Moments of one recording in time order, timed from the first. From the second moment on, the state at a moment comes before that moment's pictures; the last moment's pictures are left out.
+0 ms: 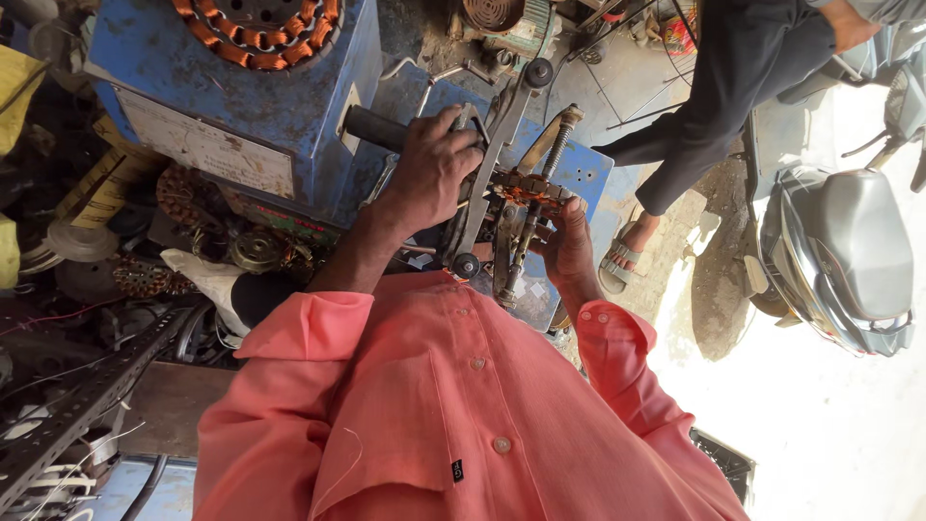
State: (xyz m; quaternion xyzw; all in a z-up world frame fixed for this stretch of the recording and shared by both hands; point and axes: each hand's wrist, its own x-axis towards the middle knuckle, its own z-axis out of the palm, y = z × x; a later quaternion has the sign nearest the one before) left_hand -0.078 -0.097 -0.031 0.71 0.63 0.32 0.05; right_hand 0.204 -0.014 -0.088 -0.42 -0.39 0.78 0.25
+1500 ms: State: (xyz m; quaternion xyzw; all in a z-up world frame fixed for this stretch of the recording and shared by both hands) left_hand -0.051 -0.233 -0.010 0.68 0.67 0.28 0.03; right_hand 0.142 -0.095 -0.066 -0.48 -0.55 0.54 0.41
